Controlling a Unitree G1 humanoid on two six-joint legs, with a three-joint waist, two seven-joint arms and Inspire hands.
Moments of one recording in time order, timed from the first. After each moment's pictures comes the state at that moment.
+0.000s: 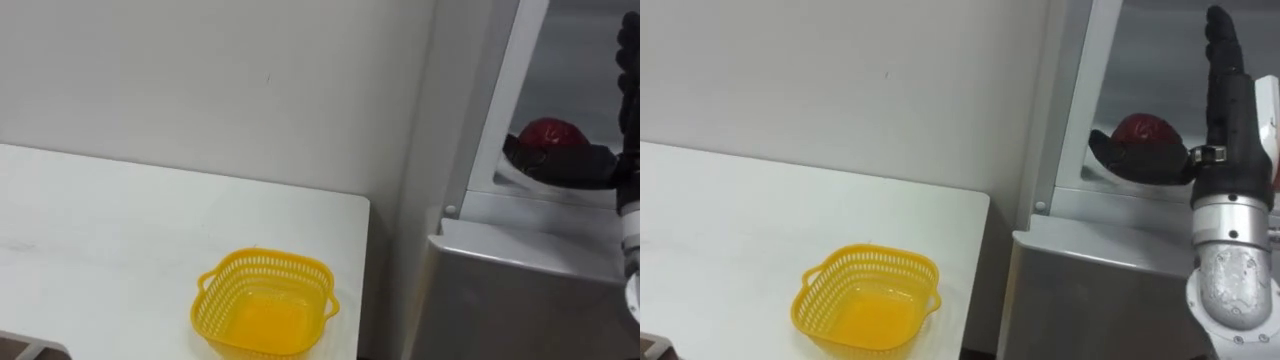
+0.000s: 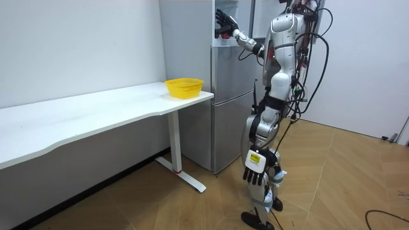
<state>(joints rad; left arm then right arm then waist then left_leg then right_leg) 0.28 0.26 0.06 1.13 0.21 0.06 -0.21 -0.48 -0.49 -0.10 0.11 0.01 -0.09 -0.35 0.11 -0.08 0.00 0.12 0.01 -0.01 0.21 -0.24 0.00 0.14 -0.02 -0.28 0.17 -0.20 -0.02</state>
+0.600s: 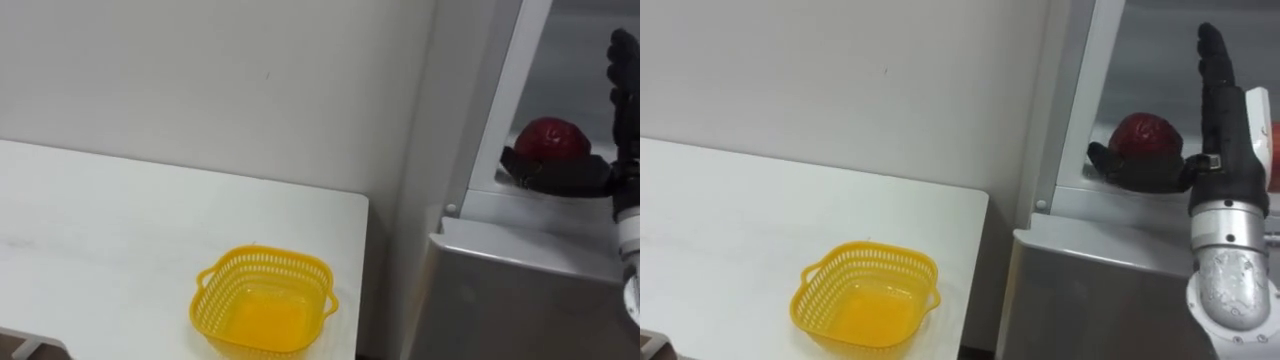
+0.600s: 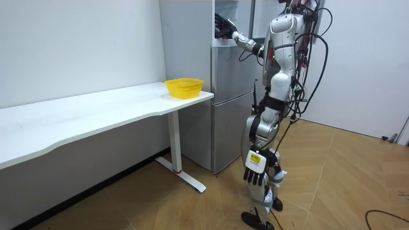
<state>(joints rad) 0.28 0.26 0.06 1.13 0.21 0.07 -0.21 -0.49 -0.52 -0.10 0.20 0.01 -0.06 -0.30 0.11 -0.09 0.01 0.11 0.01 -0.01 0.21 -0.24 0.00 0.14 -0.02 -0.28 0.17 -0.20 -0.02</state>
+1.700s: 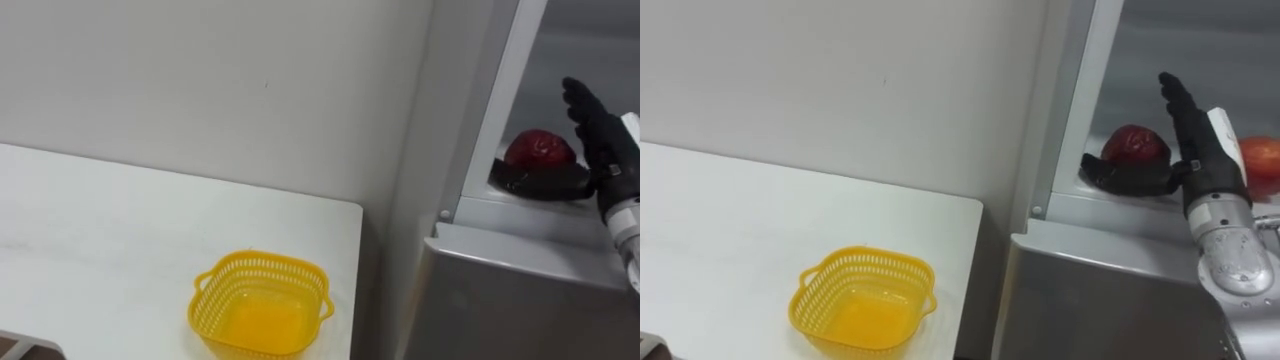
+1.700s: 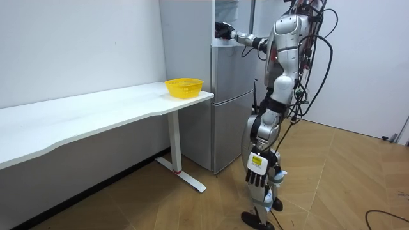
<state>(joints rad) 0.30 0.27 0.06 1.08 0.21 0.16 -0.23 -0.65 -0.60 -0.02 0.50 0.11 0.02 -0.10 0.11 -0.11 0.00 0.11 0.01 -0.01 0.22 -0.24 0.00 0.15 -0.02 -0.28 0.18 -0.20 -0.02</state>
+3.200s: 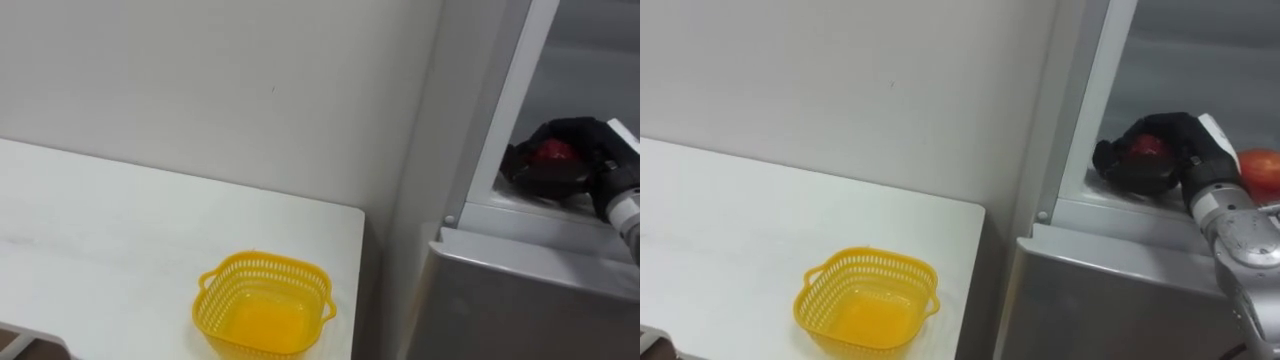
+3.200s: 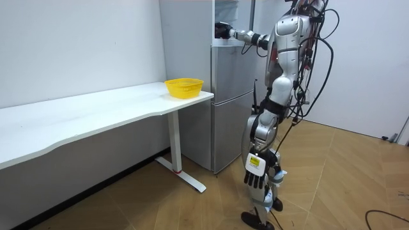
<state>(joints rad) 0.26 0.30 0.01 1.07 0.20 0.21 -0.21 -0.72 -0.65 0.02 0.58 0.20 0.05 0.03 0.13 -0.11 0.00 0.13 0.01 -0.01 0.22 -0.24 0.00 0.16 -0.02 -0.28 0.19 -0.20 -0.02</state>
